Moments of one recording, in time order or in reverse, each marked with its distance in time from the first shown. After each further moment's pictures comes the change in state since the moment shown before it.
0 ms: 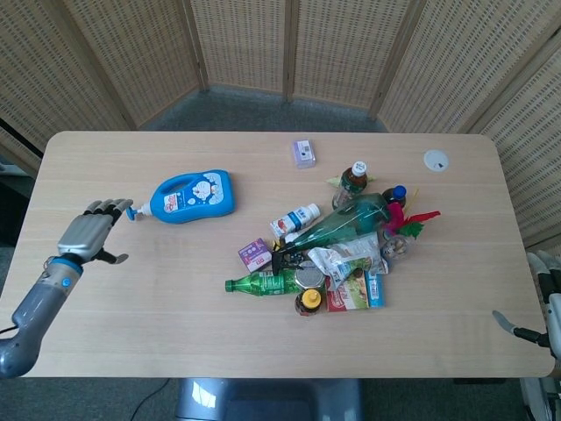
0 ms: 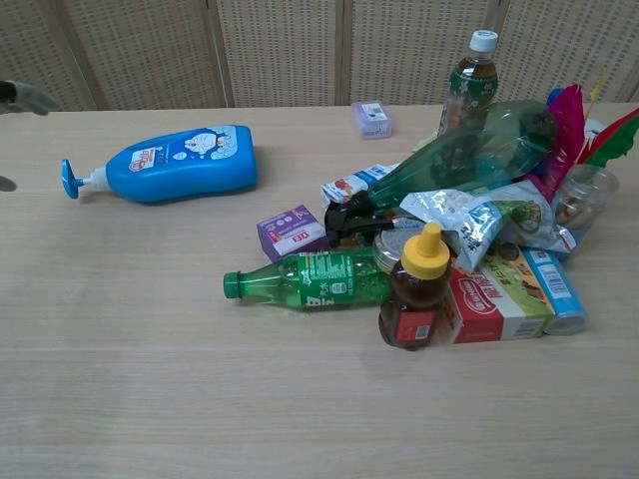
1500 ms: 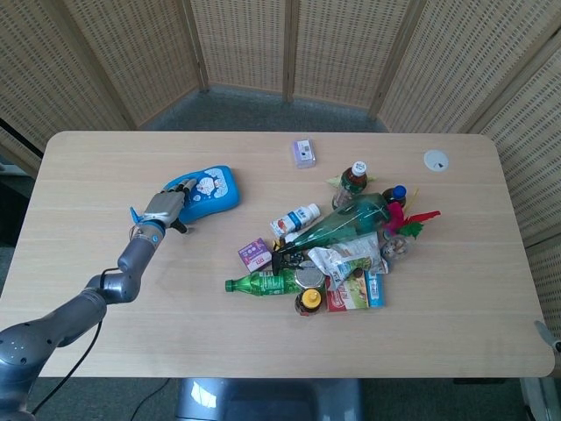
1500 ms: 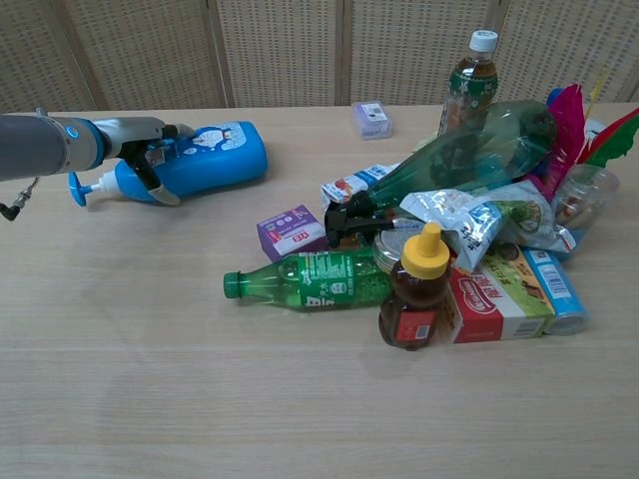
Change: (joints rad) left arm -0.341 -0.631 -0.012 0.879 -0.091 -0.364 -0.151; right arm -0.109 0.065 0.029 -0.102 0.106 0.105 -0.058
